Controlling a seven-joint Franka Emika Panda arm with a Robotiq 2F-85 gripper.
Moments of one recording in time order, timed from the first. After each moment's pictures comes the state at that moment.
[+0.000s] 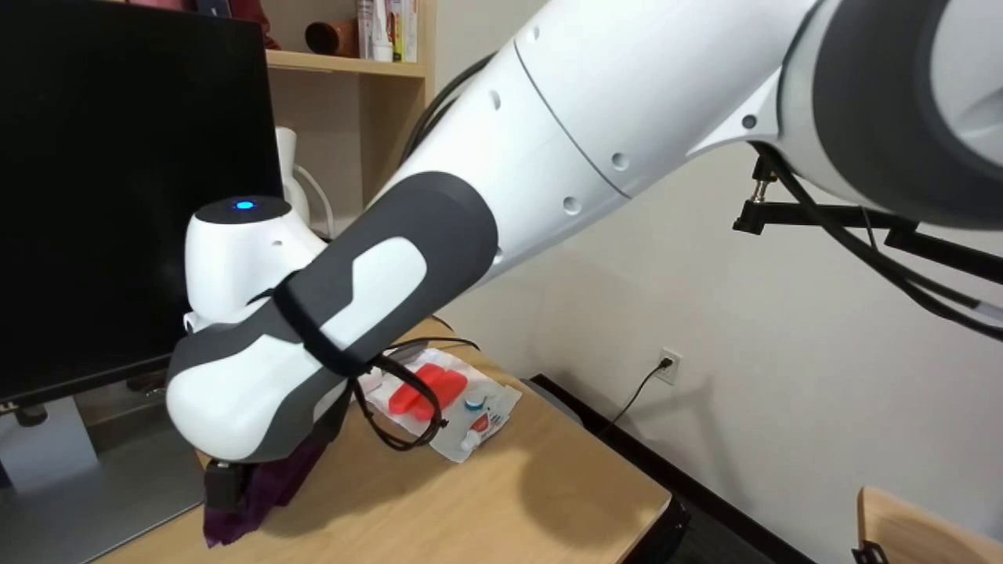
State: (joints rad) arm 0.14 0.94 0.11 -1.42 -0.18 2.54 -0.34
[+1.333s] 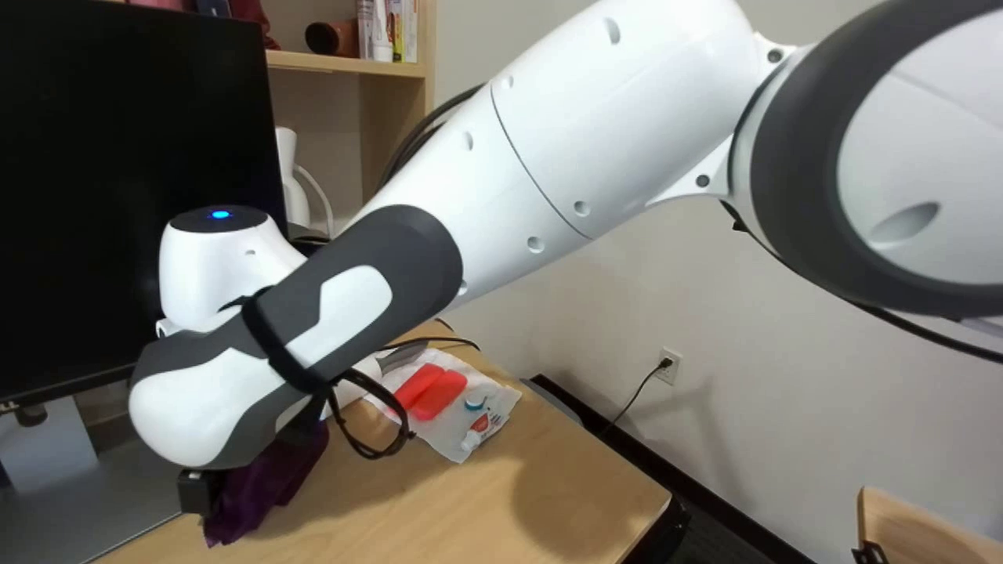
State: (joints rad) arm 0.14 1.05 0.15 -1.25 -0.18 2.50 -0.38
